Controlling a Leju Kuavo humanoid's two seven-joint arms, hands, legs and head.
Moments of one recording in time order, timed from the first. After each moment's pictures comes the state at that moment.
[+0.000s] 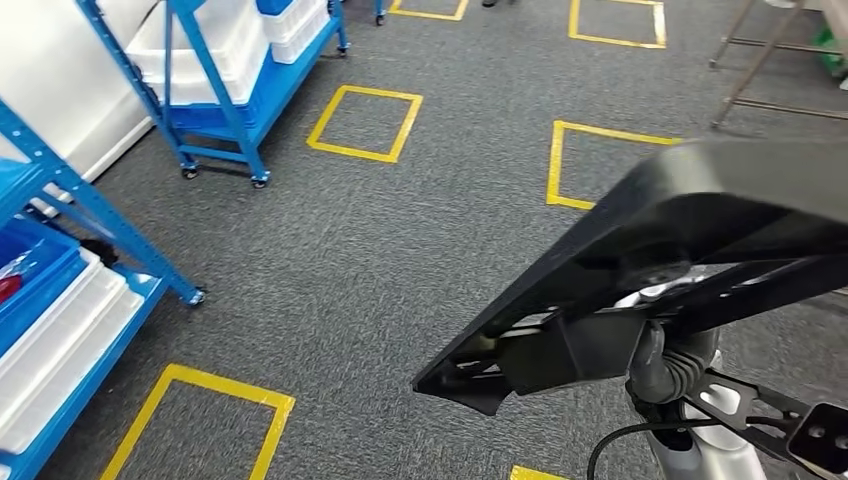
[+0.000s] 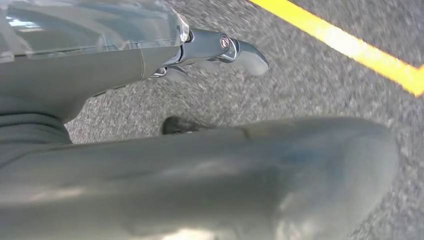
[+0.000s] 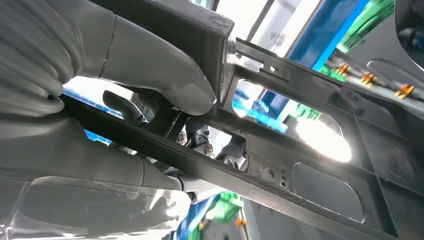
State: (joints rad) left arm -0.09 0.02 1.15 -0.22 -0.83 -0.12 -0.25; right arm -0.11 -0.25 0.13 -2.06 -0.17 0.42 -0.65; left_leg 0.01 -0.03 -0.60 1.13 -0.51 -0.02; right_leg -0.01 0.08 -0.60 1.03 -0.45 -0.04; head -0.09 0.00
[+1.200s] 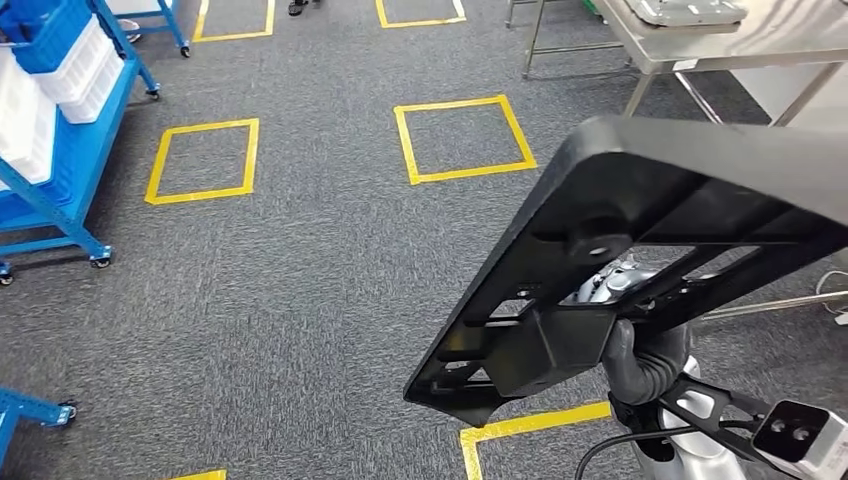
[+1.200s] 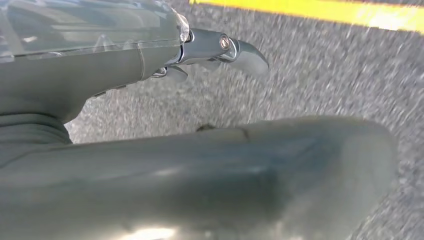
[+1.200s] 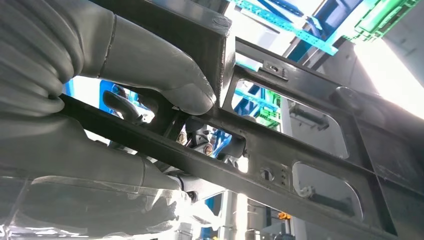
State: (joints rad) left arm -0.09 -0.01 1.19 -0.22 -0.79 0.01 -0.12; right arm -0.09 -0.23 0.19 -2.02 -0.16 0.34 -0.65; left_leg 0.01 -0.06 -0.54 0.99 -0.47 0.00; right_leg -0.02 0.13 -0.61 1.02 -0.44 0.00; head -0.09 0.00
